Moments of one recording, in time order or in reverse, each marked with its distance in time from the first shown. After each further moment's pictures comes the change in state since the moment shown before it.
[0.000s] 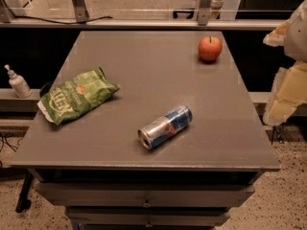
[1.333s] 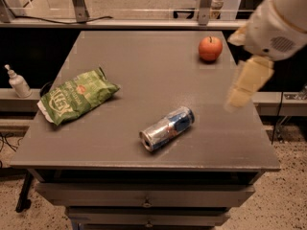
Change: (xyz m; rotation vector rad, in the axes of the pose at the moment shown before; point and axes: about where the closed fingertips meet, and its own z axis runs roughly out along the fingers) arm -0.054 -0.022 0.038 -0.055 -0.135 -0.018
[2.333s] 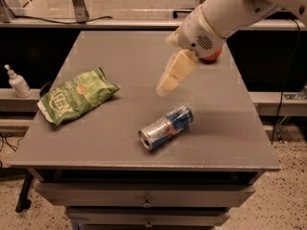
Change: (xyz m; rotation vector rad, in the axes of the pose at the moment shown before) arm -0.126 -0.024 0.078 -0.156 -0.359 -0.015
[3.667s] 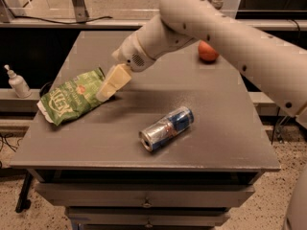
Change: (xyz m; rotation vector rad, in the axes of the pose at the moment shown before) arm -0.082 -0.011 0.145 -0.127 -0.200 0.001
